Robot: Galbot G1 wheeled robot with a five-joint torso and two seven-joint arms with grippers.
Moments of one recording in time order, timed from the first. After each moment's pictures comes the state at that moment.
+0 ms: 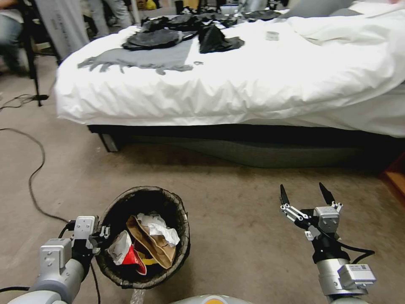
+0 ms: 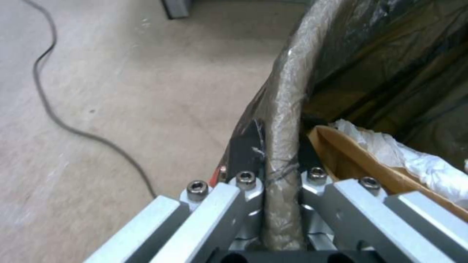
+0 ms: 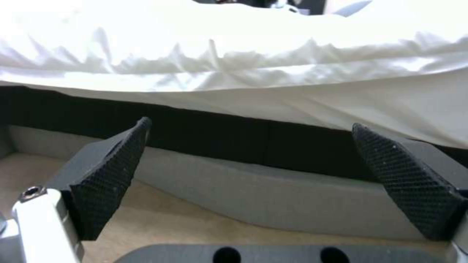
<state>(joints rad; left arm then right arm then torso) 1.88 -1.43 -0.89 -2.50 -0.20 0.73 0.10 -1.87 1.25 0.54 2.32 0.11 0.12 0.22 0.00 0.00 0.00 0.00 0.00</state>
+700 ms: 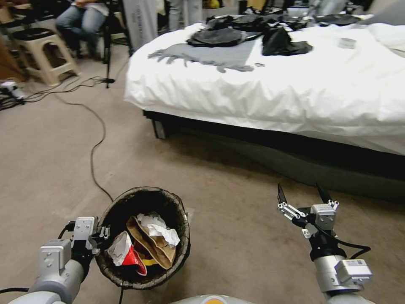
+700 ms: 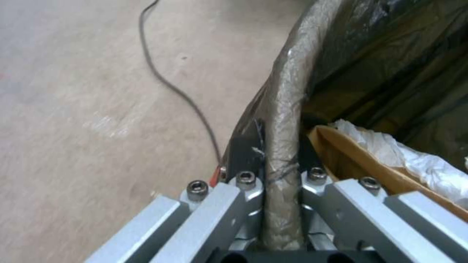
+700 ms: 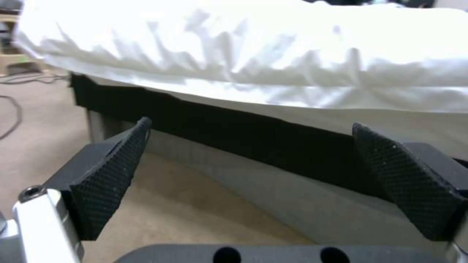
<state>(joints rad) 1.88 -1.44 -0.89 -2.50 -0.21 0.72 0.10 -1.85 1.25 0.52 2.31 0.12 0.08 0.21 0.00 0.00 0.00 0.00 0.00</state>
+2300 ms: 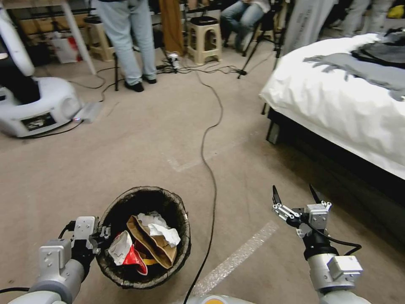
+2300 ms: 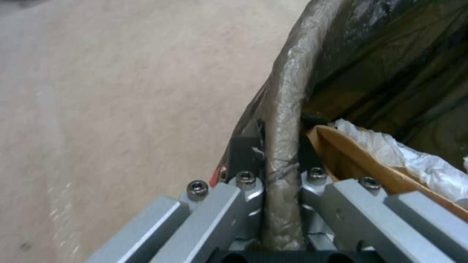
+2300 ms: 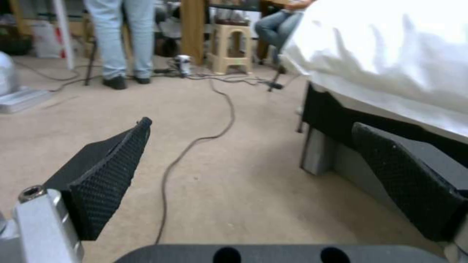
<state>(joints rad) 1.88 -1.44 -0.89 -2.50 -0.21 0.73 0.09 -1.83 1.25 0.49 2.29 0.13 0.06 0.22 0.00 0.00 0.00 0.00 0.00</state>
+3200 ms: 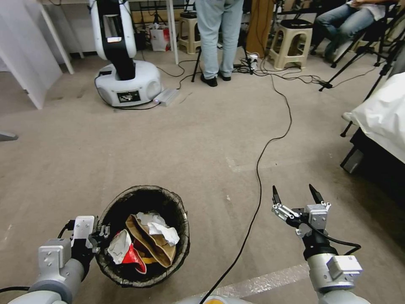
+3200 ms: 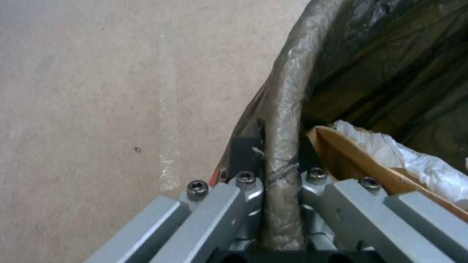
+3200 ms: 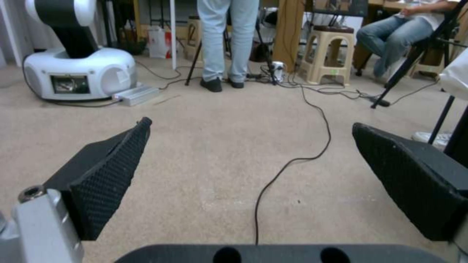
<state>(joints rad) 1.88 -1.44 -0.88 -2.50 -0.21 0.71 0.09 -1.82 1.25 0.48 2.29 0.13 0.06 0.23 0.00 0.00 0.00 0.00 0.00</state>
